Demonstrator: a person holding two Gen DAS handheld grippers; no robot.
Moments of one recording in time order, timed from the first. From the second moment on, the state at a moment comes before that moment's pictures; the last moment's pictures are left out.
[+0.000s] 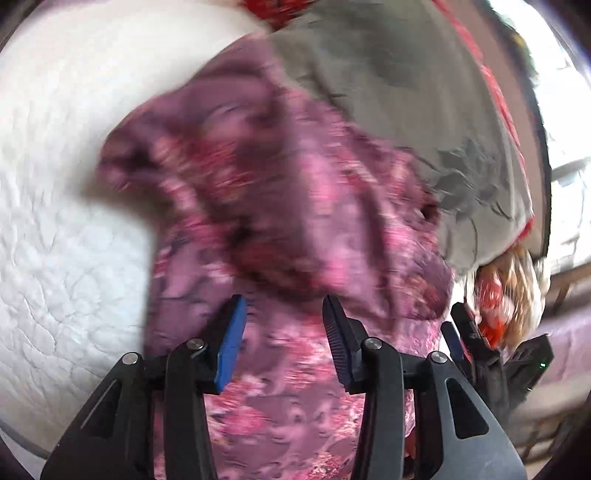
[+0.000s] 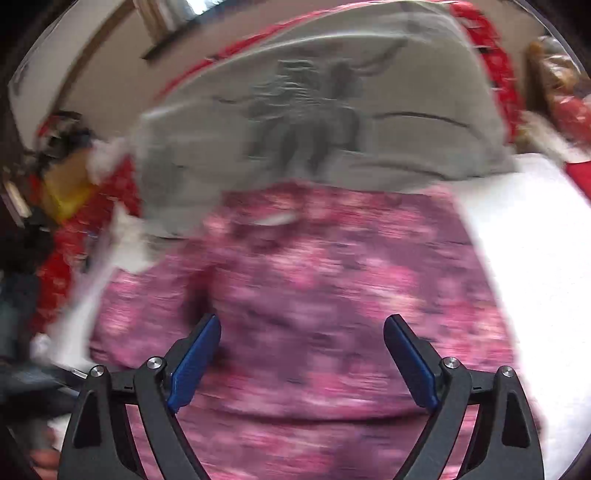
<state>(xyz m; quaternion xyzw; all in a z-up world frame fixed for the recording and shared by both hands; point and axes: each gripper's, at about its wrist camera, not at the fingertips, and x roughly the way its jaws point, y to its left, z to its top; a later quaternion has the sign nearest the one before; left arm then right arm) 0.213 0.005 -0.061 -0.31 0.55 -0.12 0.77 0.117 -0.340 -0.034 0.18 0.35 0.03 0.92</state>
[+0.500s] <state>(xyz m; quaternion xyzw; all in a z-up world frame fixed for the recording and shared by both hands) 0.214 0.016 -0.074 -0.35 0.54 -0.14 0.75 0.148 -0.334 -0.011 0.18 0.35 0.04 0.92</state>
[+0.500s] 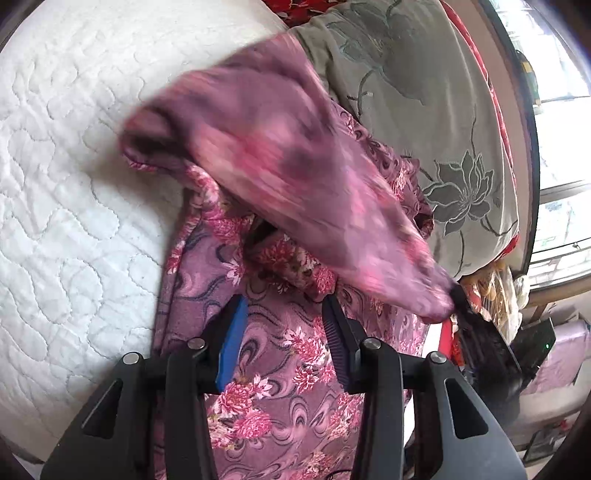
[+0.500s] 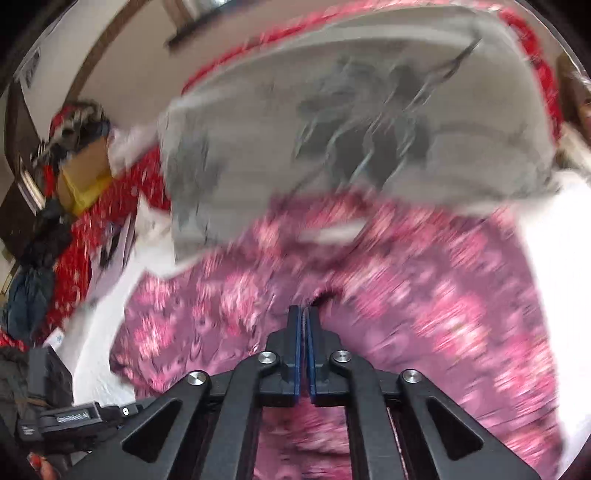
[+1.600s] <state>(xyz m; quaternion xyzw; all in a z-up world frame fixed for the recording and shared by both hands) 0.248 -0.012 -0.052 -0.18 0.55 -0.11 0.81 0.128 -0.445 -0.068 0.20 0.42 -0.04 0.88</state>
